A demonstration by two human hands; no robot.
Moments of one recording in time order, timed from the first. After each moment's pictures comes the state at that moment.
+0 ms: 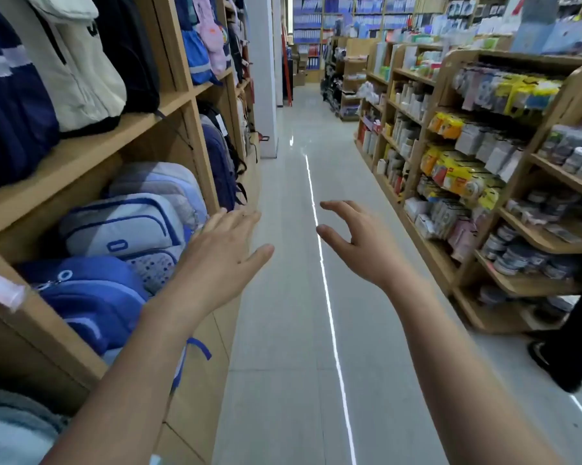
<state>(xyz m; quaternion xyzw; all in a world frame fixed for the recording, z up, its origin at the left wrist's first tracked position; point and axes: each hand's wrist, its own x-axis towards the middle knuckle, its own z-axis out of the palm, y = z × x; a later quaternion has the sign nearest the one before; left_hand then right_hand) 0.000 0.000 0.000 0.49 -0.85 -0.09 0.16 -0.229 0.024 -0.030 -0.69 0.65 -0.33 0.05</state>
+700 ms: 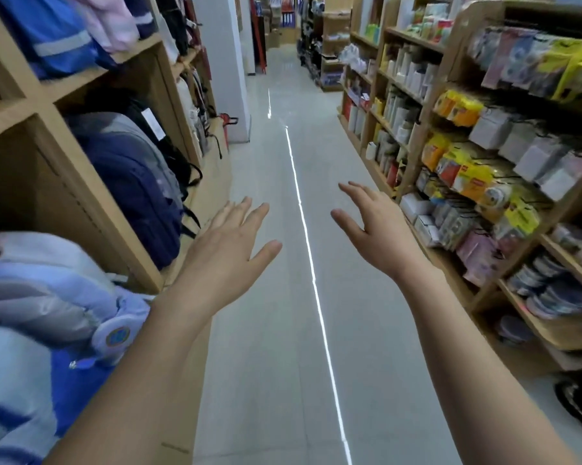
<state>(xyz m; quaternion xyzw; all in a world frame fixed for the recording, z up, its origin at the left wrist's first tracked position) -0.229 -0.410 -0.037 0.46 -0.88 -0.10 0.09 -0.462 -0.364 -0.060 -0.63 0.73 -0.28 0.02</state>
